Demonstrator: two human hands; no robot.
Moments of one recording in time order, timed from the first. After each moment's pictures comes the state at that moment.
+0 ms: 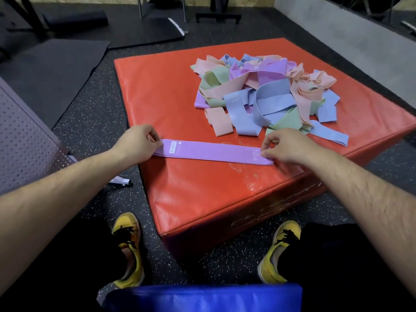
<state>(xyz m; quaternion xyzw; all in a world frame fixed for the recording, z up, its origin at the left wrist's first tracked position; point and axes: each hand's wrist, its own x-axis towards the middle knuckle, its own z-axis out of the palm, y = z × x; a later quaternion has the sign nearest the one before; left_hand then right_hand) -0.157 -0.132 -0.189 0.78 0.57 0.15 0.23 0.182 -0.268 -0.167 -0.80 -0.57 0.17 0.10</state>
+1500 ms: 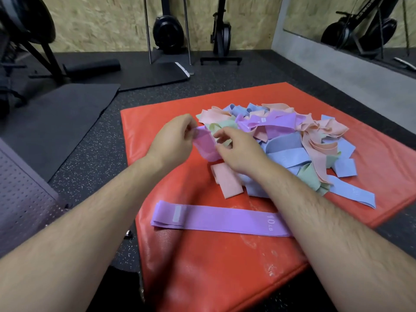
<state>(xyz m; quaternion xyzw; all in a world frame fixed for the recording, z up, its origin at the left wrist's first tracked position) -0.056 -0.038 -0.122 0.84 0.39 0.34 0.15 0.116 -0.115 -0.130 -0.69 -0.62 0.16 0.34</state>
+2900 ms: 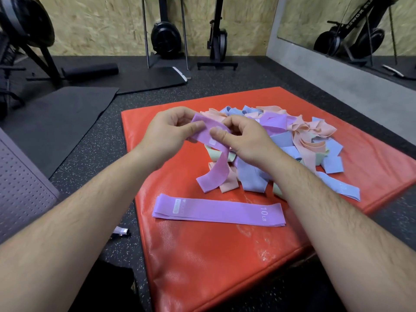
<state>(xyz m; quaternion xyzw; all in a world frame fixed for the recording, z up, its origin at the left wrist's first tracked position) -0.075 -0.091 -0.076 0.72 0.32 0.41 0.47 0.112 -0.158 -0.085 -0.60 -0.62 0.24 0.45</state>
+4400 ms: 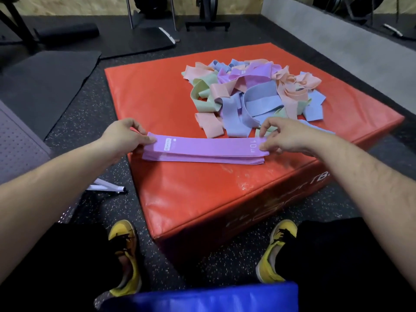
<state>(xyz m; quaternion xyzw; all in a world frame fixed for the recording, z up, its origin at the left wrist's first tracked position) -0.155 -0.124 -0.169 0.63 0.58 0.26 0.44 0.199 -0.278 -0.141 -0.76 -0.50 0.34 0.24</state>
